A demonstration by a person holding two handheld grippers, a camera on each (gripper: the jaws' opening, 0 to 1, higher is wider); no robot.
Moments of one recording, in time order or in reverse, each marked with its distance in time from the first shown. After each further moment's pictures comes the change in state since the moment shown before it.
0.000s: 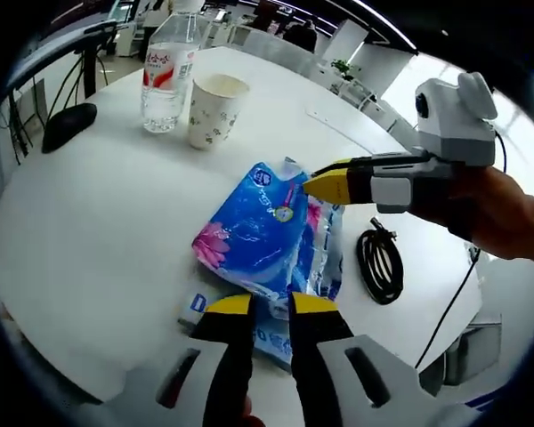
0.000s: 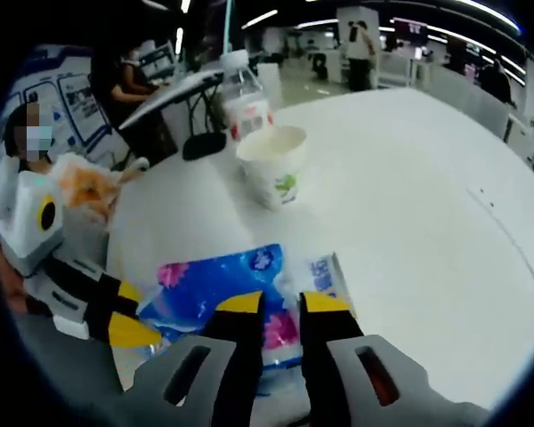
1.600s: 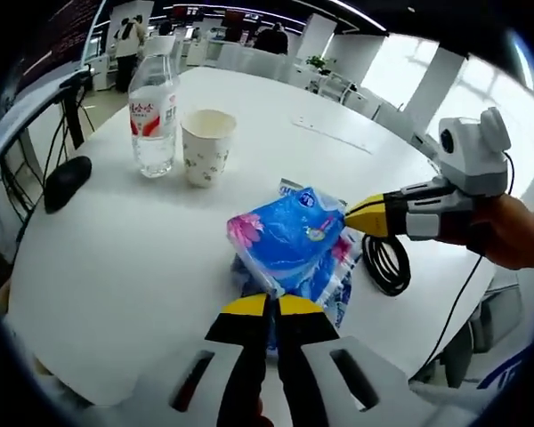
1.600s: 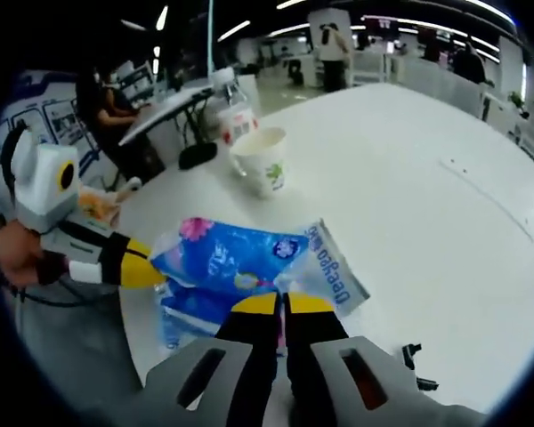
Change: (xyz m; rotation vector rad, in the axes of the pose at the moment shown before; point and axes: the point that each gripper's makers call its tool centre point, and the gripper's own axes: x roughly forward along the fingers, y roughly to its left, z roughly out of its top) left arm -0.017 0.008 0.033 0.215 -0.028 0.004; right arm -0.045 0.007 -0.026 0.151 -0.075 -0.068
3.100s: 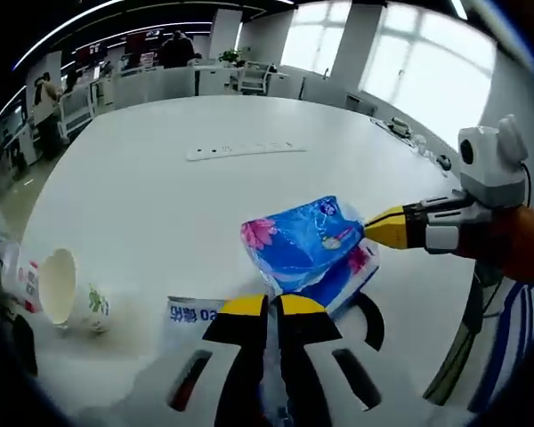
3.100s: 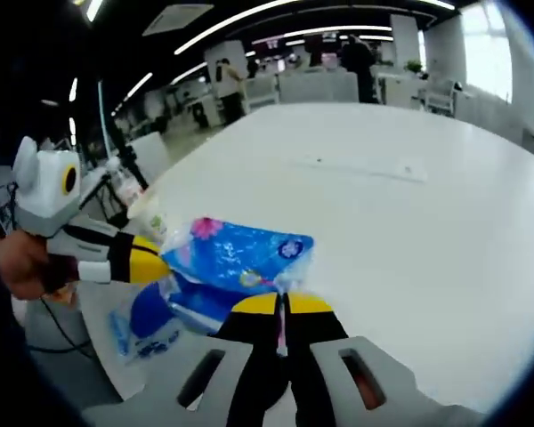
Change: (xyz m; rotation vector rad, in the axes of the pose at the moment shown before) left arm 0.091 -0.124 0.095 0.337 0.034 -0.203; right arm -0.101 -0.136 -0.023 0.325 -0.160 -0.325
